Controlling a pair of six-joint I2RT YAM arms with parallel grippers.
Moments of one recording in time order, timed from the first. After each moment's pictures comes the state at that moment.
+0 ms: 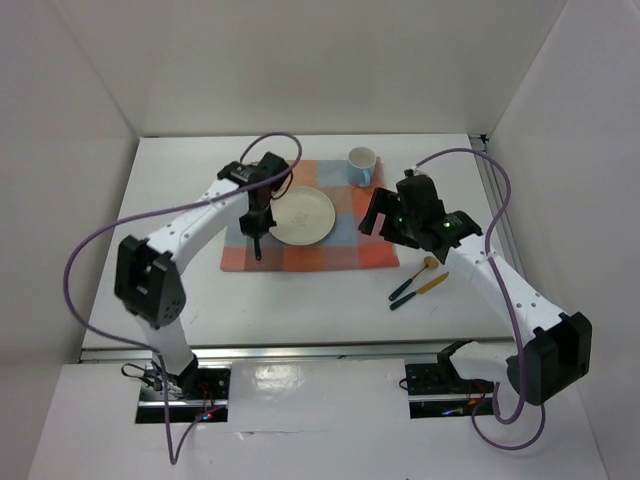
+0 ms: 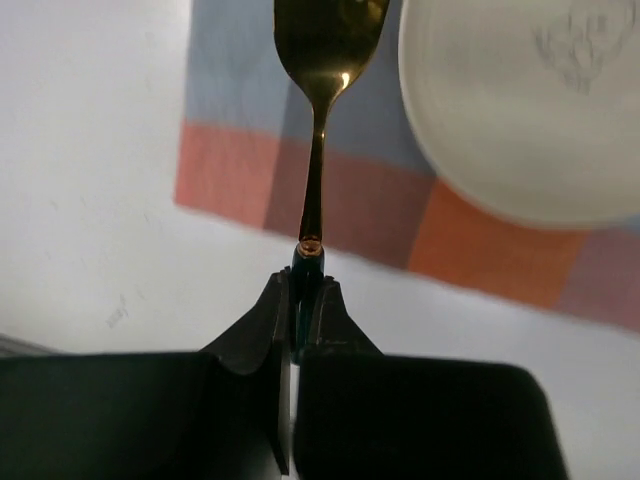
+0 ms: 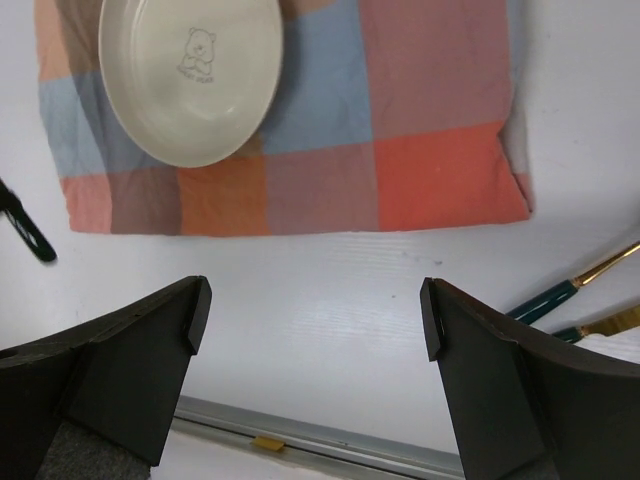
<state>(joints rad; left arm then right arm) -0.51 1.73 1.58 -1.15 -0.35 -0.77 0.45 1.22 1.09 -0.62 0.06 0.66</state>
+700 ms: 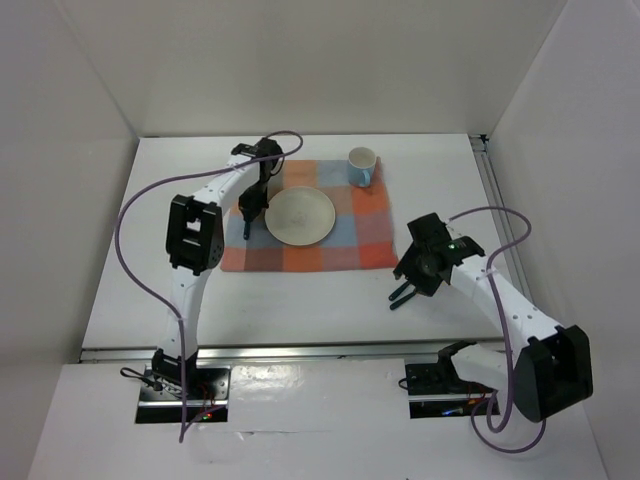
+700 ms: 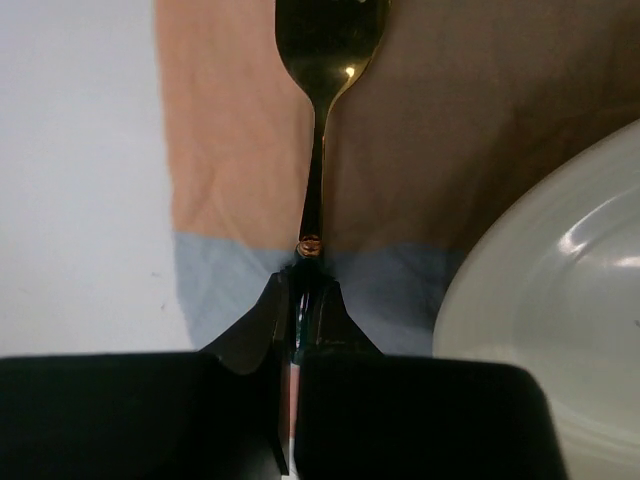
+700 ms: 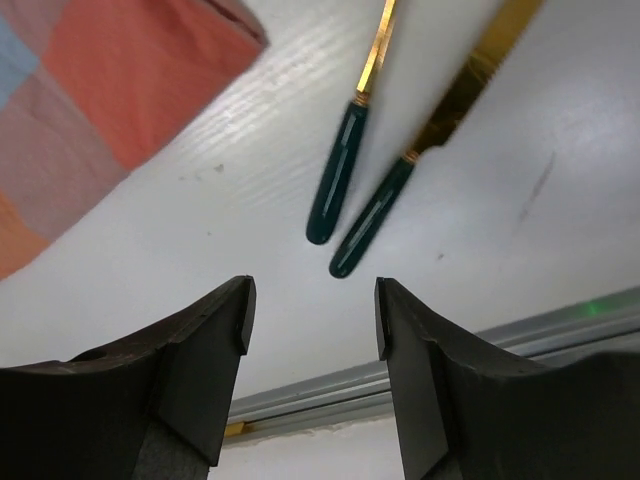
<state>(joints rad) -0.30 2.34 2.09 -1.15 -0.36 -0.39 0.35 1.16 0.83 -0.84 0.15 0.93</state>
